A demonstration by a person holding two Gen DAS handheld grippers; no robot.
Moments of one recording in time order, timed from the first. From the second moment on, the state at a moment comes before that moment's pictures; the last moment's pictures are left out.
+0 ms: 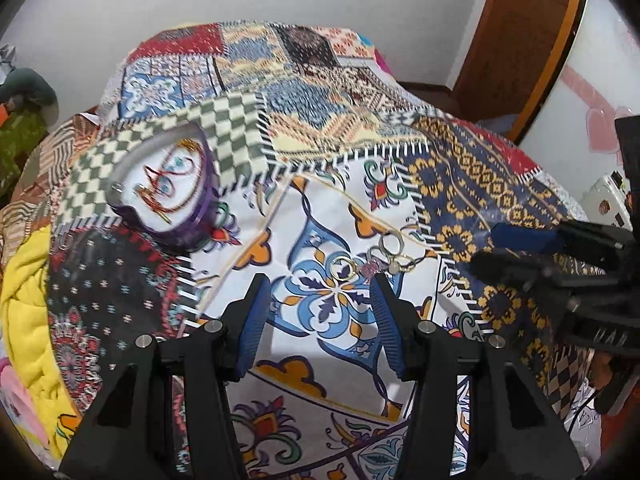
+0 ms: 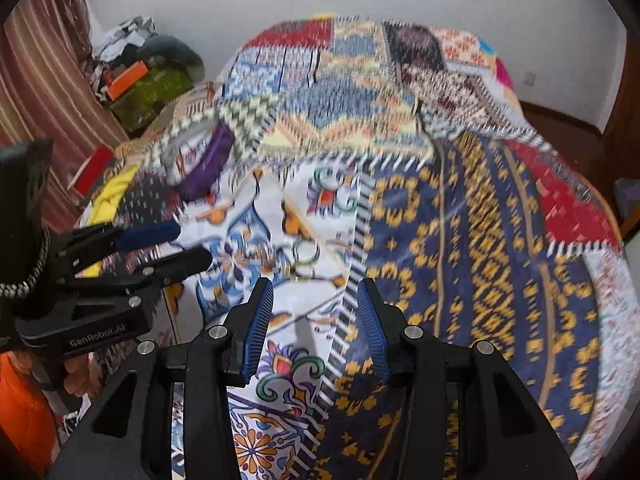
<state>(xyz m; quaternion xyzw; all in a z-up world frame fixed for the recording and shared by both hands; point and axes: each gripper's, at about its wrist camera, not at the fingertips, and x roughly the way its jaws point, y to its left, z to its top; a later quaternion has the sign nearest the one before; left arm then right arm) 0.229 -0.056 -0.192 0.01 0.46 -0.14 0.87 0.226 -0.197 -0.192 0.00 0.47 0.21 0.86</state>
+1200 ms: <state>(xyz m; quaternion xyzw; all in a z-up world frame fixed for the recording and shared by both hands) 0.254 -0.075 -0.227 0.02 0.47 -0.16 0.87 0.247 -0.168 -0.230 -0.03 0.47 0.24 0.85</state>
